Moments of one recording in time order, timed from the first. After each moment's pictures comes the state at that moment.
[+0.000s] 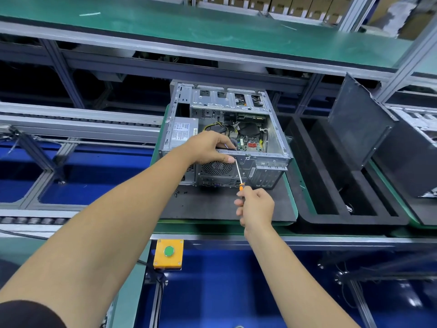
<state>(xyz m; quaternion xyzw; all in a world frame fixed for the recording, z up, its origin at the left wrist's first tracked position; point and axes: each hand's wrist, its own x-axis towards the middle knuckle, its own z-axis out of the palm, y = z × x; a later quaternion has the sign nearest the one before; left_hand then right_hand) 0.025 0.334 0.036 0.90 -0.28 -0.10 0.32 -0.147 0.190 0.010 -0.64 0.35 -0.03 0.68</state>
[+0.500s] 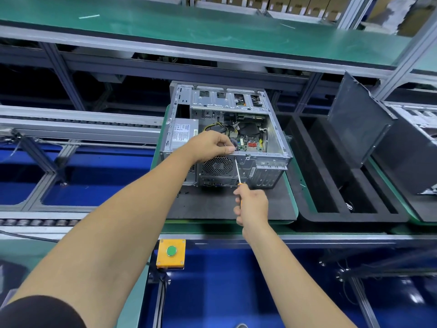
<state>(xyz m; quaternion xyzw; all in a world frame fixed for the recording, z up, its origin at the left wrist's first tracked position) 0.022 0.332 0.041 0.90 -0.23 -0.11 0.36 -0.144 0.195 0.010 -0.63 0.35 0.01 0.69</state>
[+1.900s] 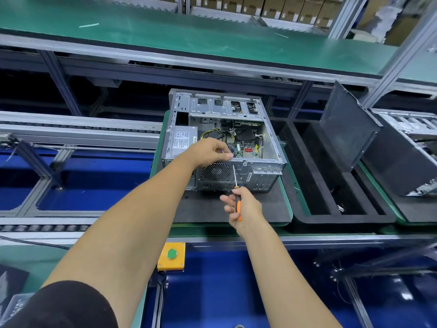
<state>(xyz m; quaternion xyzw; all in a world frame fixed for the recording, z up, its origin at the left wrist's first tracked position) 0.017 0.332 0.048 0.89 -0.22 -0.13 0.37 -0.140 0.203 0.034 -0.48 0.40 0.11 0.77</state>
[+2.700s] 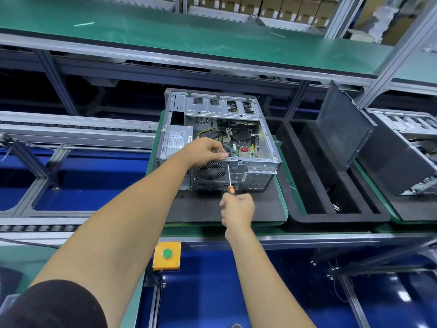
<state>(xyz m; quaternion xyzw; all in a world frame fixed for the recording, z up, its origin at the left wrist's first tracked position) 0.018 0.331 0.047 0.89 -0.22 -0.13 0.38 -0.149 0.217 0.025 -0.59 0.39 0.00 0.71</state>
